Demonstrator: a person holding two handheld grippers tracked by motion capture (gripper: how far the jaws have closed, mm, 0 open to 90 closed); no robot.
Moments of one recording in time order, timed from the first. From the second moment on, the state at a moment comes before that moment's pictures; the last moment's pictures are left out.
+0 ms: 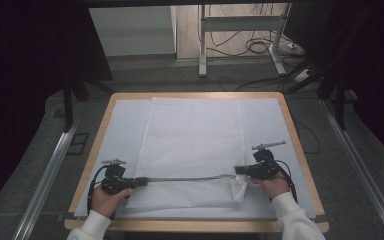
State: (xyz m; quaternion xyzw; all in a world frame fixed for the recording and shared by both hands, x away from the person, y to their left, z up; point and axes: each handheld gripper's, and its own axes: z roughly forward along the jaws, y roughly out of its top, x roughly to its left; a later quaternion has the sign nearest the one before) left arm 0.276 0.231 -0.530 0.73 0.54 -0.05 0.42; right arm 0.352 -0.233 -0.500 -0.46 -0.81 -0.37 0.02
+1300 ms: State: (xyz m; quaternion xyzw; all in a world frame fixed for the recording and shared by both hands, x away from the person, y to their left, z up) left arm 0.265 0.277 -0.533 0.71 0.57 -0.02 0.42; right arm 0.353 -0.232 -0.503 -0.46 -0.81 -0.37 0.02
